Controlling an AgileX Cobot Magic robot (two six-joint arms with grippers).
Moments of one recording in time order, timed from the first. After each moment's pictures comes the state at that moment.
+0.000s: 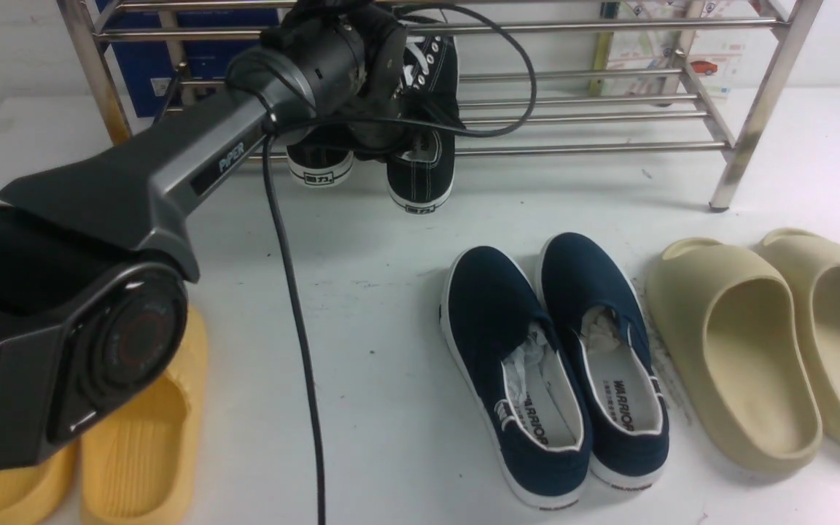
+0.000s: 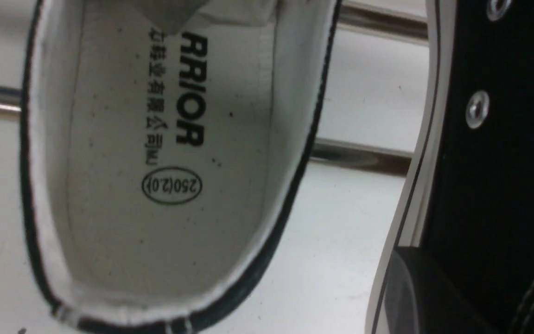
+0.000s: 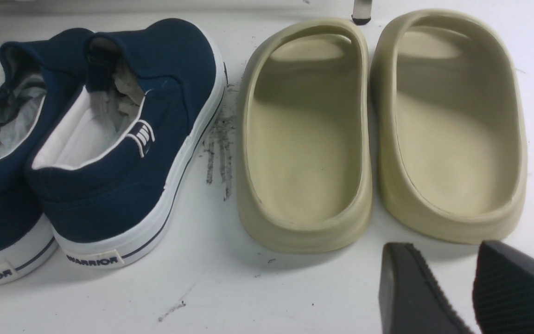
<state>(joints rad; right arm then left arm) 0.03 -0.01 0.02 0.18 0.39 -0.09 -0.44 2.28 -2.14 0.24 0.81 -0.74</state>
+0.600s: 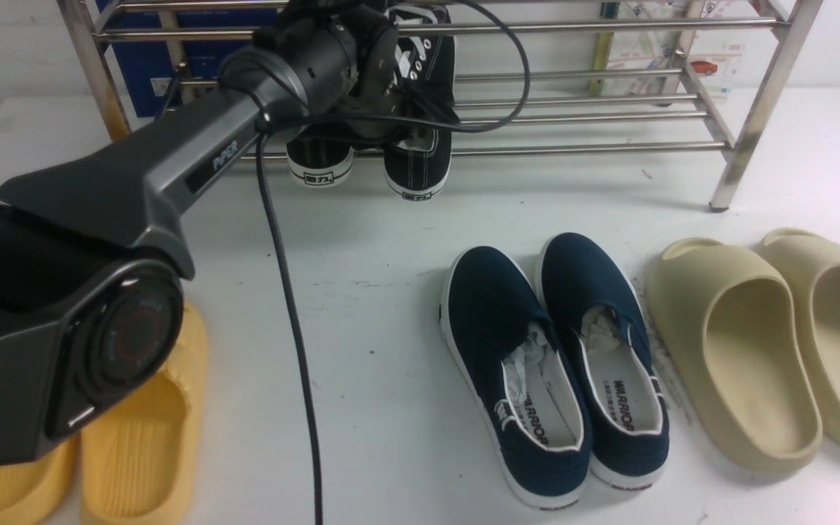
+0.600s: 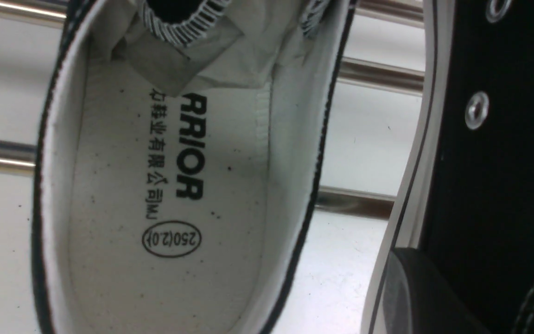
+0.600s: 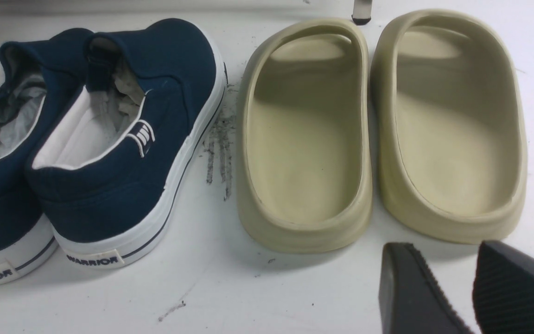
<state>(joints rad) 0.03 -0.01 0.02 0.18 0.39 -0.09 -0.43 2.28 -2.14 0.25 0.76 -0.74</state>
